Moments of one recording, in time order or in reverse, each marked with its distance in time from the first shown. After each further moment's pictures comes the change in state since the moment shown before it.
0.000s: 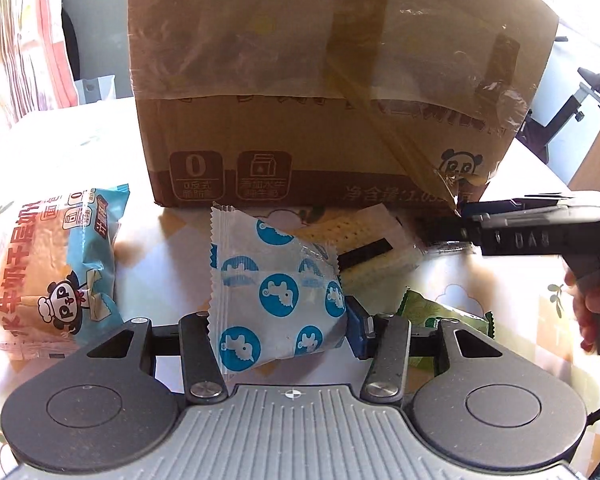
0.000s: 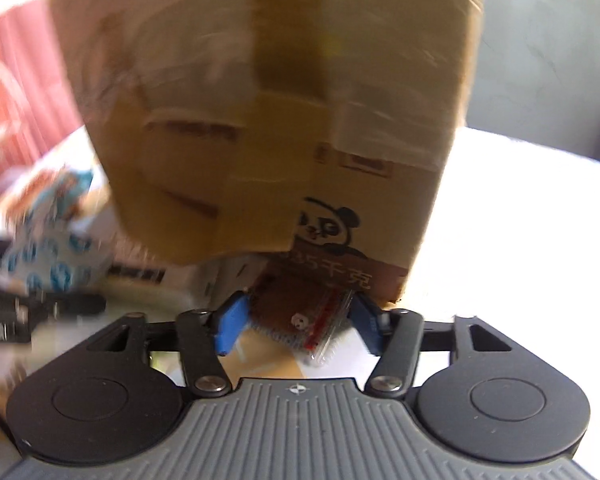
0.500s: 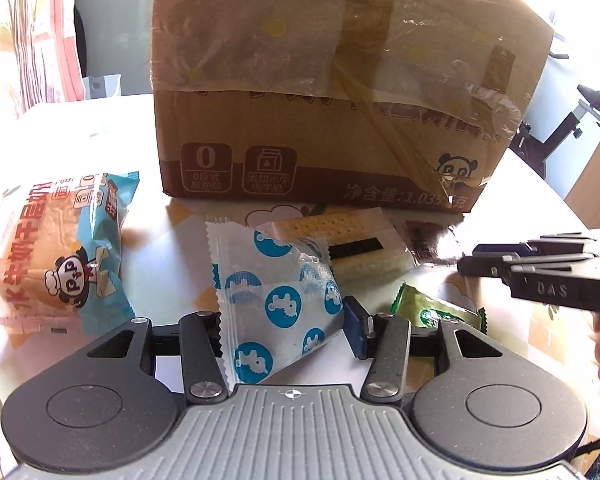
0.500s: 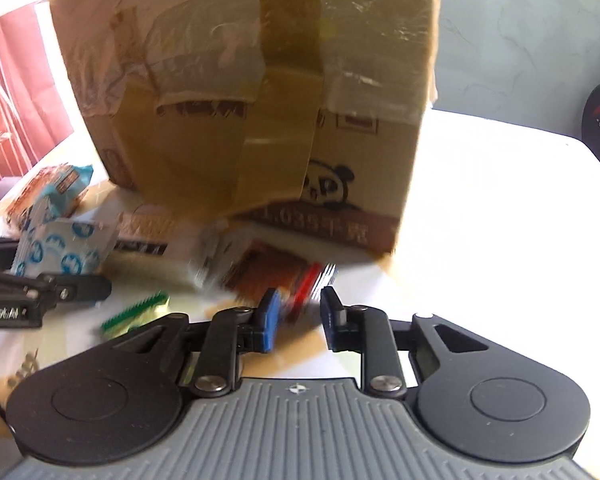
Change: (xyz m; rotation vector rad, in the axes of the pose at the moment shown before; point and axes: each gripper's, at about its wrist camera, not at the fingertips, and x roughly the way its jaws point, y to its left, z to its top) left arm -0.009 0.004 -0.014 -0.044 -0.036 -0.020; right arm -0.024 0.012 -0.026 -0.039 0.042 -0.069
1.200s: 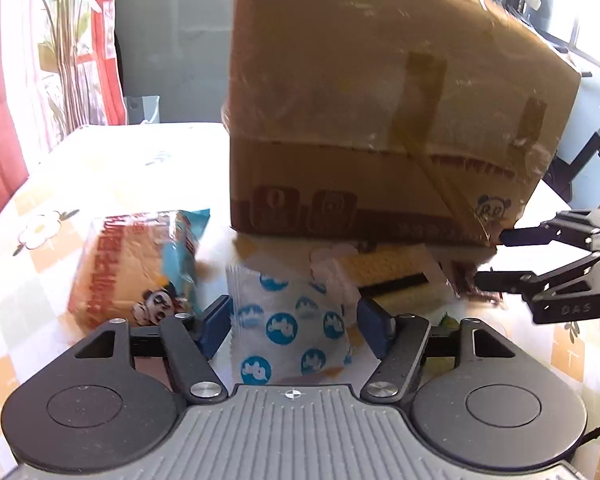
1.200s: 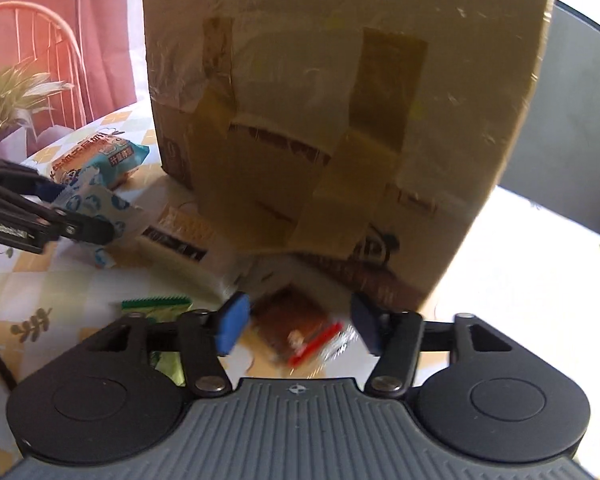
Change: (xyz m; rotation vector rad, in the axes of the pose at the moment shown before) left arm -0.029 0.027 0.014 -0.026 -0.064 0.100; right arm 0.003 0.024 0.016 -0.296 -0.063 0.100
